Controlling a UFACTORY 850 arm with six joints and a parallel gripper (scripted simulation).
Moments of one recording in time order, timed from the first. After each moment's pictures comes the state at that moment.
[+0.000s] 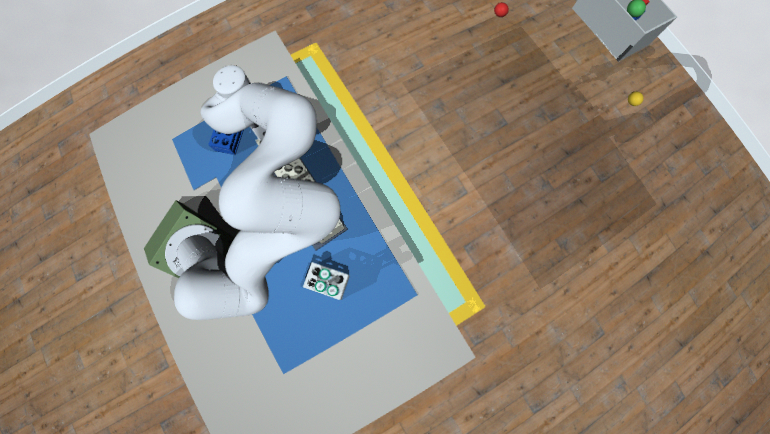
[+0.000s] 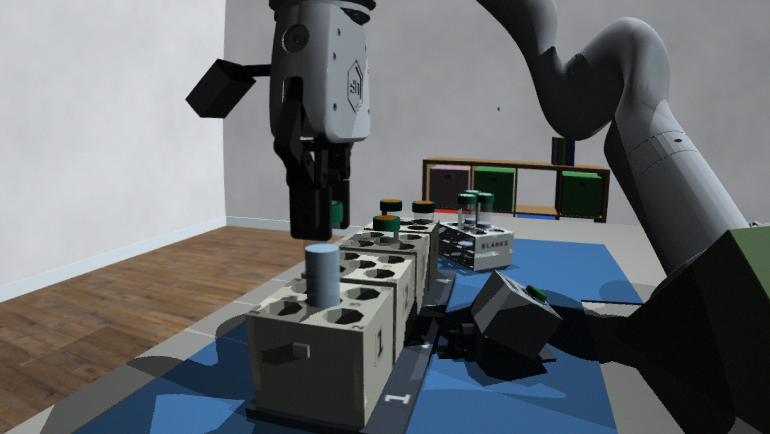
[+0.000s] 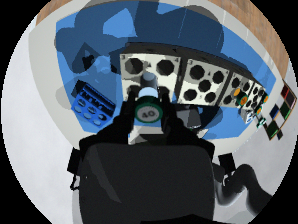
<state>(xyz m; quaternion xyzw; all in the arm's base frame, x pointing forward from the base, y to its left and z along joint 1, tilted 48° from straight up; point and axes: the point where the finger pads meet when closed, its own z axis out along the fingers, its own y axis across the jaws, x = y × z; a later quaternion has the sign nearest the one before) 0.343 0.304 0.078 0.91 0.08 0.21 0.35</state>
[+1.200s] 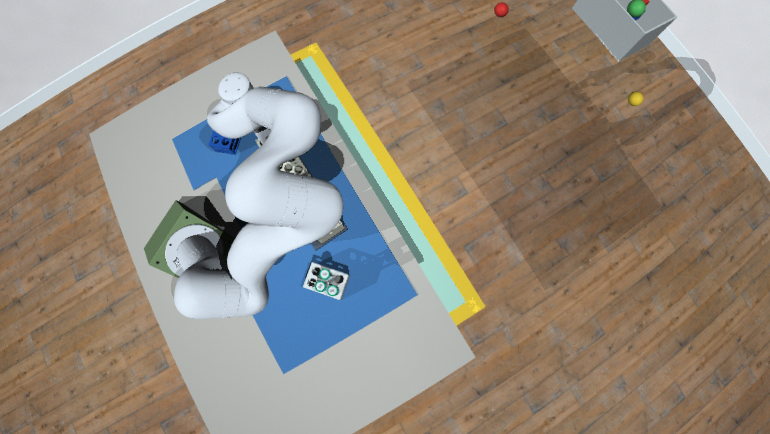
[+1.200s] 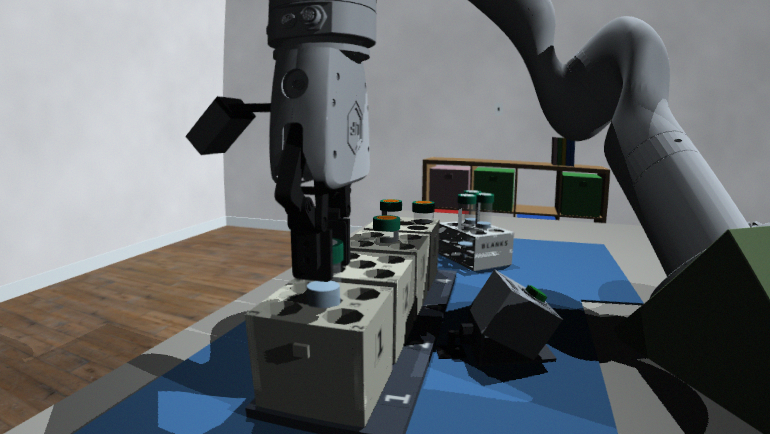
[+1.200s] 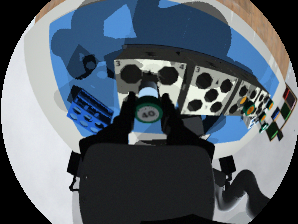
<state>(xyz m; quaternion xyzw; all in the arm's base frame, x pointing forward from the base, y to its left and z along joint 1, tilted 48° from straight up) 0.357 0.285 0.057 0.91 0.08 0.21 0.35</state>
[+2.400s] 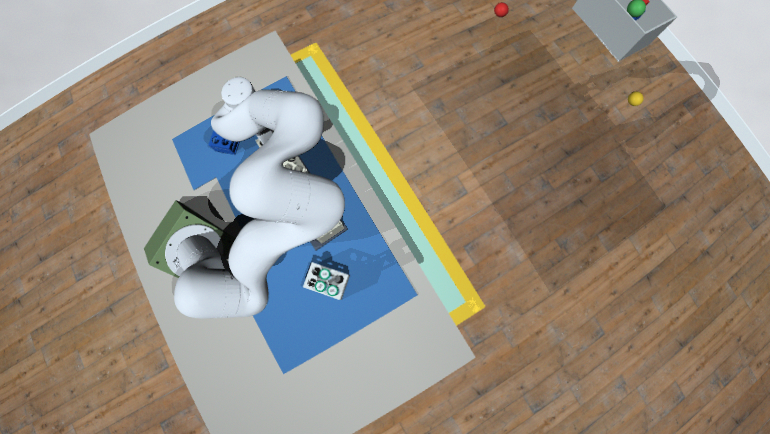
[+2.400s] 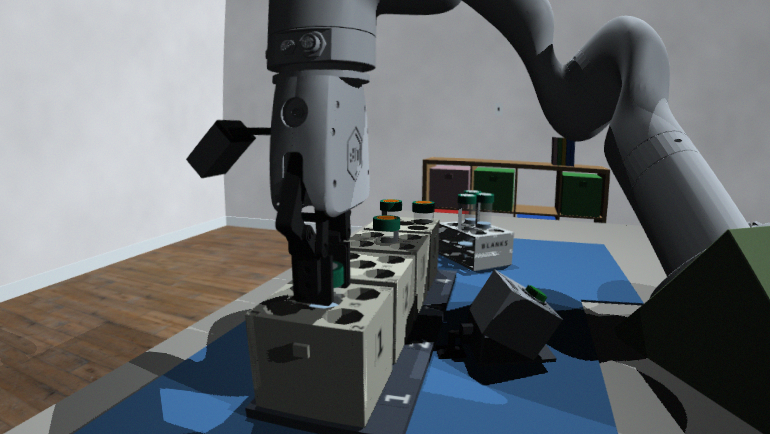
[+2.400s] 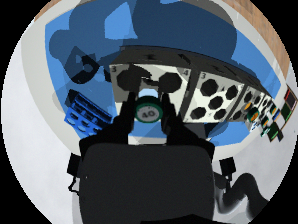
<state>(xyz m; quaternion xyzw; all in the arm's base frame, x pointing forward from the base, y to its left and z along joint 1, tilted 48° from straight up) 0.365 0.273 0.044 0.91 0.08 0.21 0.35</state>
